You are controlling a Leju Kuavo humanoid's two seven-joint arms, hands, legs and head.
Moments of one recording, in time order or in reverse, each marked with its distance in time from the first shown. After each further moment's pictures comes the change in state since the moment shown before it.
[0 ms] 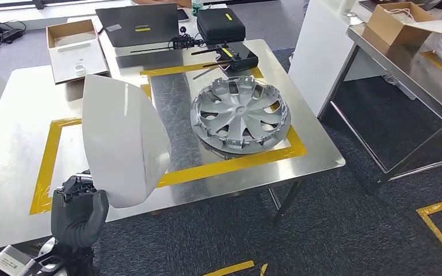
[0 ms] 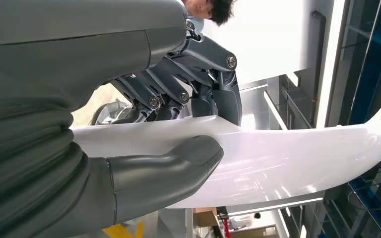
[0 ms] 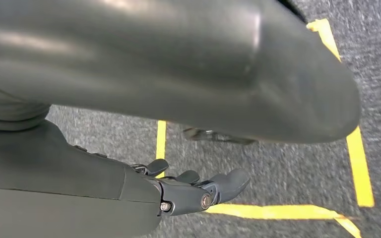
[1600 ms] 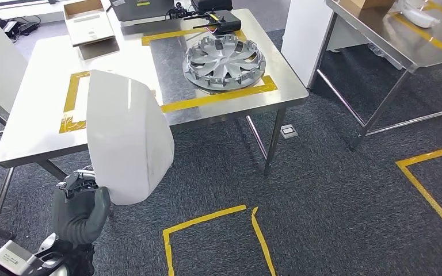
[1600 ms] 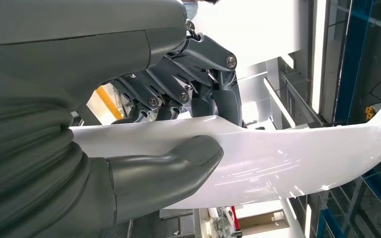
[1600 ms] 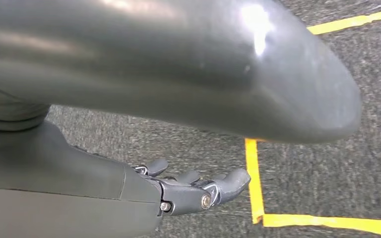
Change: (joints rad) left arm -0.029 0.009 -0.015 0.002 0.000 -0.003 0.022; right arm 0.002 0.000 0.009 -0.001 -0.002 -0.010 -0.004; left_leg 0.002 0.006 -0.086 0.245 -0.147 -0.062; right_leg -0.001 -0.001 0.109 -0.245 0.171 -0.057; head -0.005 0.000
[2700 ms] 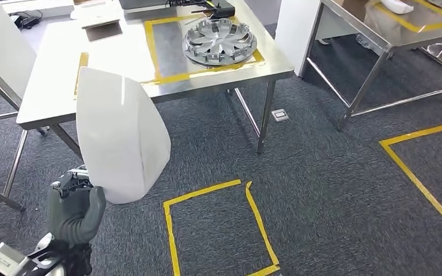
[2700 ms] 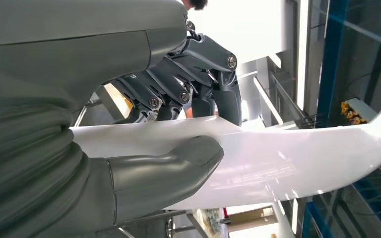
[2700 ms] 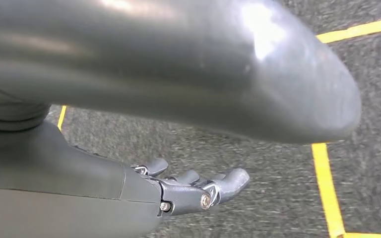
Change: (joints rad) left arm -0.005 0.018 -0.006 0.000 0.024 0.013 -0.012; right arm -0.006 -0.001 0.003 0.000 -0.012 -0.007 0.003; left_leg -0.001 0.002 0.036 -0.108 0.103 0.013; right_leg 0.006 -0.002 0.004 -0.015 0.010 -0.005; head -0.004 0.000
